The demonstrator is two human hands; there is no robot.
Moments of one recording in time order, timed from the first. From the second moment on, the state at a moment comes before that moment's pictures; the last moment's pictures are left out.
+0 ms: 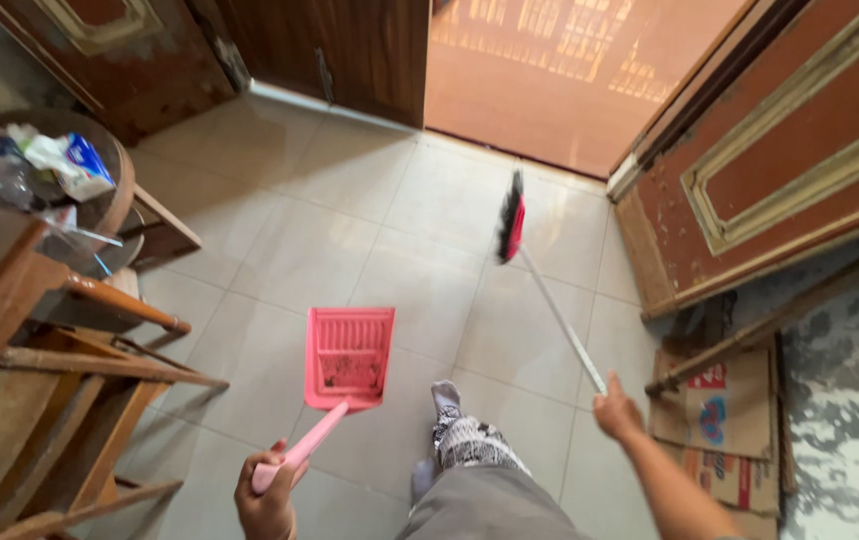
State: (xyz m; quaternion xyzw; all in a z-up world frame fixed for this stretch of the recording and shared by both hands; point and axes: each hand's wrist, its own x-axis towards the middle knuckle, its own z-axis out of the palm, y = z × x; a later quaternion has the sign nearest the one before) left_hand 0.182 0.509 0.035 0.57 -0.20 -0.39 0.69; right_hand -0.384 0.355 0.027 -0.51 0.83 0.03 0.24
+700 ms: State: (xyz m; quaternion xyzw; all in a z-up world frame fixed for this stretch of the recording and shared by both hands) left_hand 0.092 0.453 0.068 0.59 -0.24 -0.39 0.66; right_hand -0.391 0.333 -0.019 -0.16 0.66 -0.07 0.73
